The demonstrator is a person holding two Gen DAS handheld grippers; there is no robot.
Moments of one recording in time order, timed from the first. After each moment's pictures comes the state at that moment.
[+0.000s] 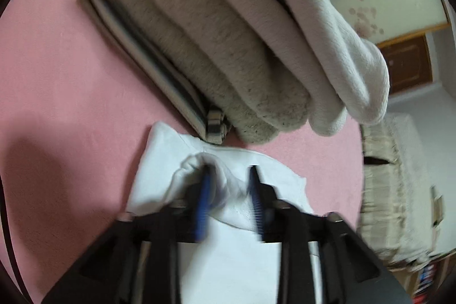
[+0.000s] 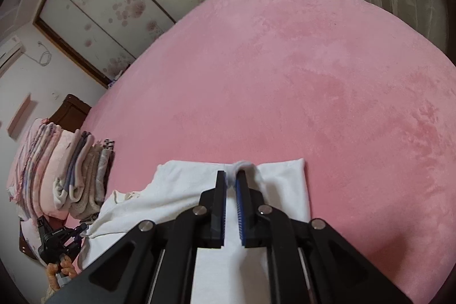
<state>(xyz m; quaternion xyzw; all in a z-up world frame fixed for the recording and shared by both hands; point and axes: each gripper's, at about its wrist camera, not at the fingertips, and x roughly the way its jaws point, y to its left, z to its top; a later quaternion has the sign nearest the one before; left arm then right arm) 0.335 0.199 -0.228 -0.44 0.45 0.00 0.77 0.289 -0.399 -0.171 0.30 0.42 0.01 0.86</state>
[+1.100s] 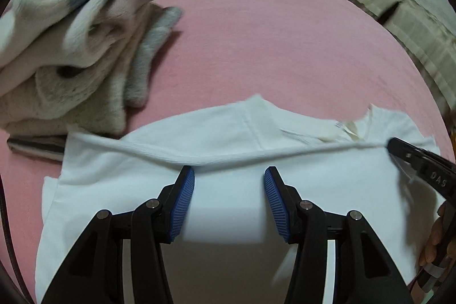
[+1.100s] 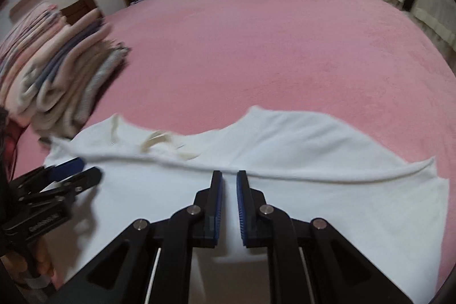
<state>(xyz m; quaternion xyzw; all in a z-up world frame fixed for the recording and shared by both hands) 0.368 0.014 -0.215 -0.03 0.50 -0.06 0.86 0.352 -0.233 -0.205 0.07 0.48 0.04 0.87</state>
